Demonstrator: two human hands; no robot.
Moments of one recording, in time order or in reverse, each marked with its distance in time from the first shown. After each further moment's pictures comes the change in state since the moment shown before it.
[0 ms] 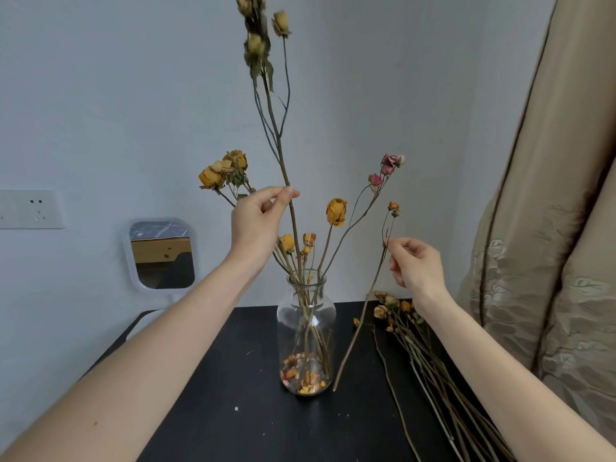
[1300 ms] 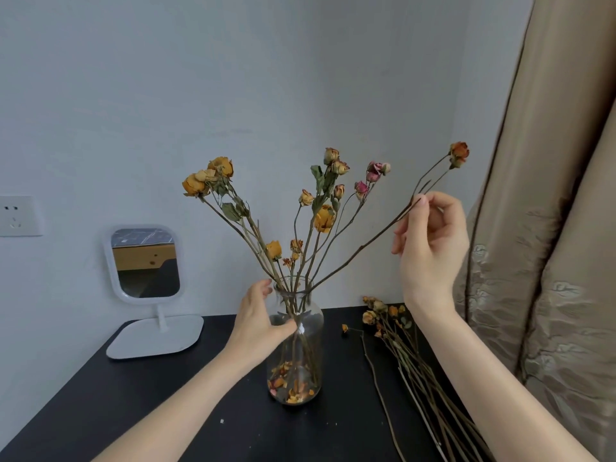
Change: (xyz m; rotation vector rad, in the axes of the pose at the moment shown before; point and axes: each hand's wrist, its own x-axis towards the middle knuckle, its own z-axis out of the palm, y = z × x) left_hand -0.092 -0.084 0.010 0.274 -0.406 -0.256; right_hand -0.037 -0.057 0.011 0.174 0.222 -0.689
